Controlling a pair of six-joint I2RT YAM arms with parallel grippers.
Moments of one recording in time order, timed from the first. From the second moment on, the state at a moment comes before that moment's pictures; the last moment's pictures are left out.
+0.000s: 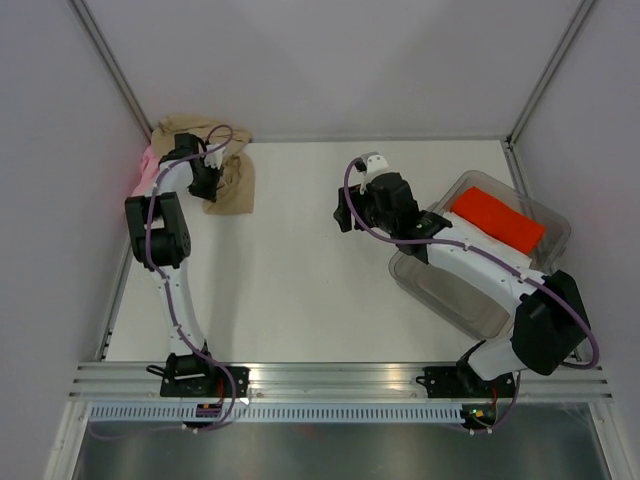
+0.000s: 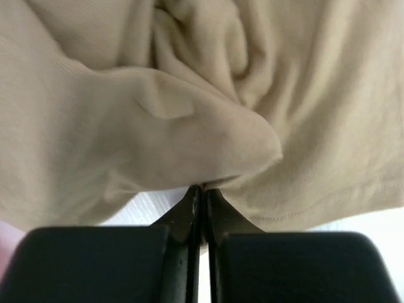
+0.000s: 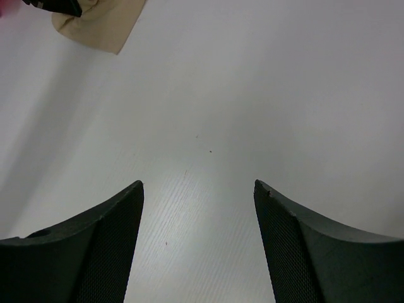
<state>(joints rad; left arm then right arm) 0.12 2.32 1.88 -0.65 0.17 0.39 0.64 1.45 1.10 -0.11 0.06 0.26</state>
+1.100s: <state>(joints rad) 0.00 1.33 1.21 -1.12 0.82 0.84 0.82 1.69 1.22 -0.35 0.21 0.45</state>
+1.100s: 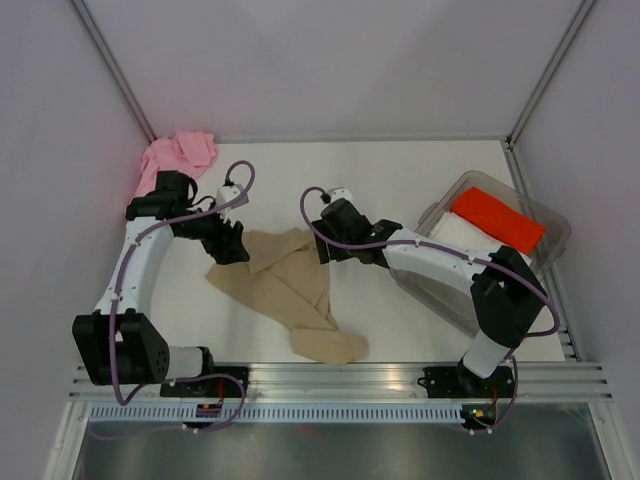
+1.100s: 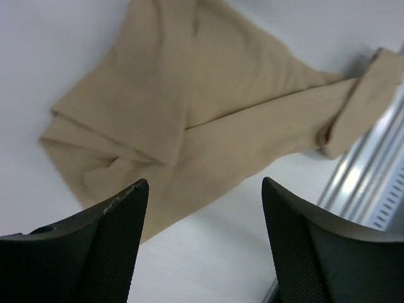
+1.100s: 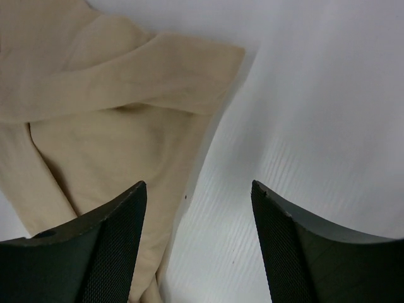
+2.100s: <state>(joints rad) 0.05 1.59 0.90 -0.55 0.26 0.76 1.00 1.67 0.97 -0.24 -0.02 0.58</state>
